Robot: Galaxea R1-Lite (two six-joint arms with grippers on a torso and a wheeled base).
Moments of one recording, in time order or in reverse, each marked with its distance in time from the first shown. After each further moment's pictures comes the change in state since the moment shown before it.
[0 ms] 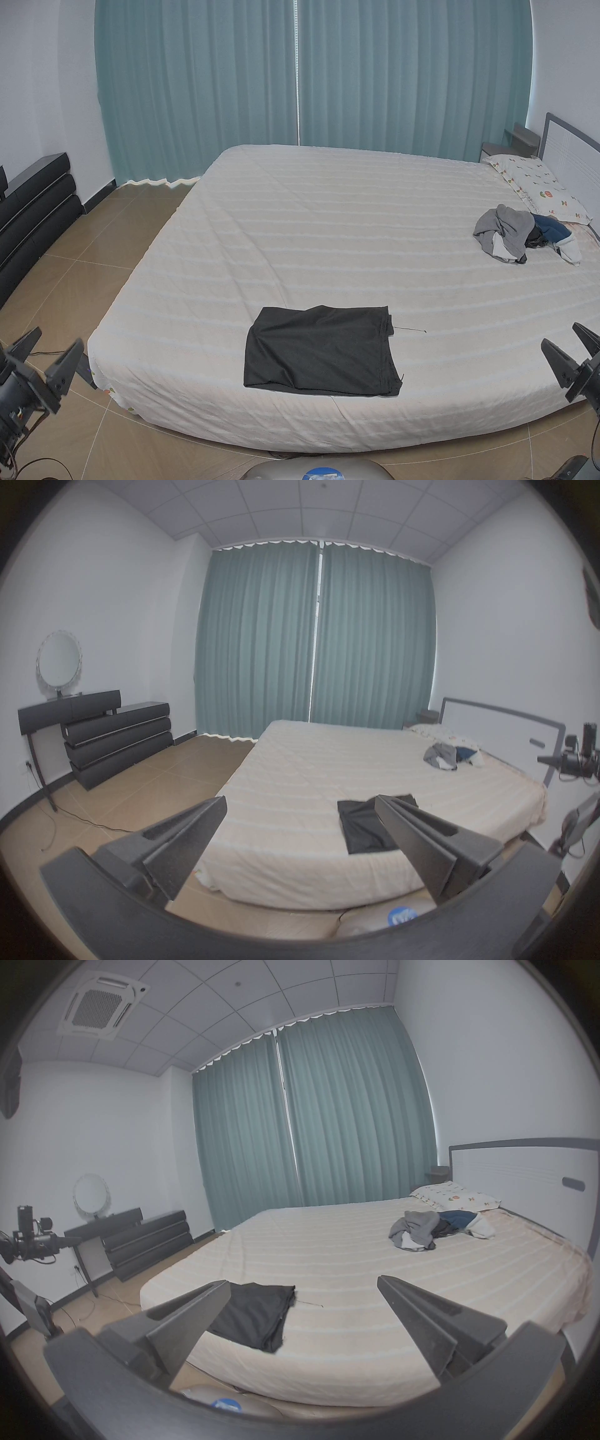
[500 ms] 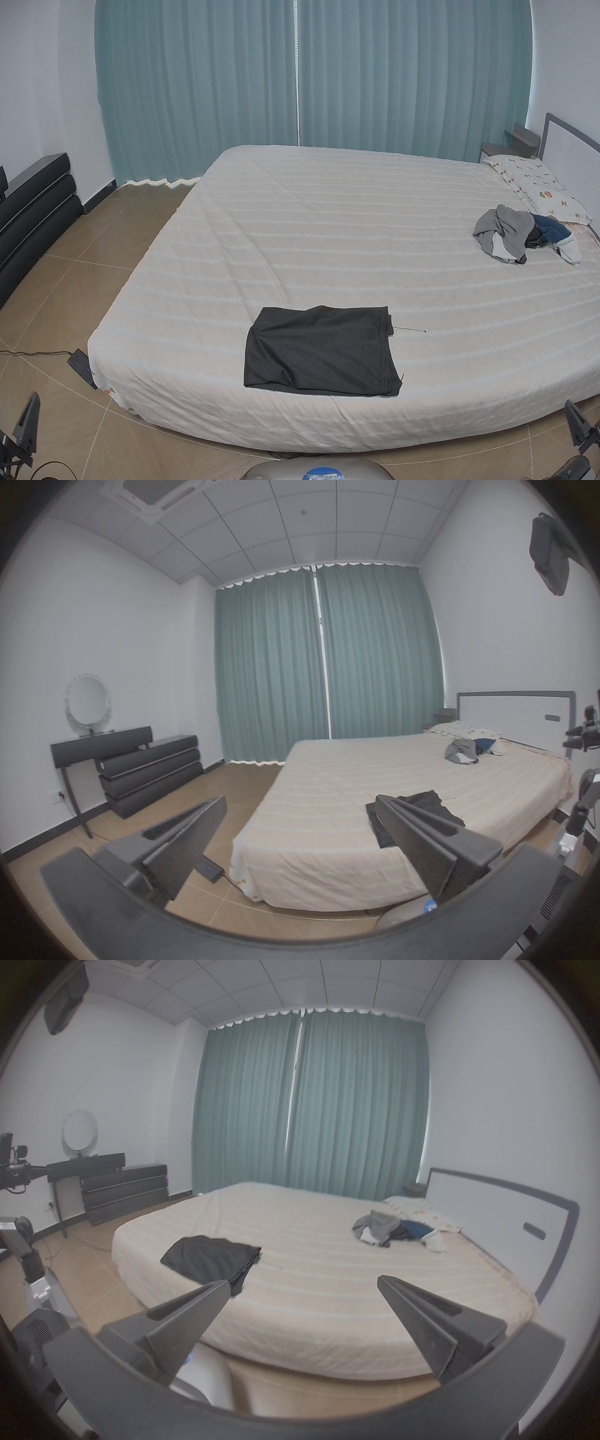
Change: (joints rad) left arm 0.012 -0.541 -0.130 0.586 0.093 0.162; right arm -0.100 -0.544 -0.166 0.795 -0.030 -0.250
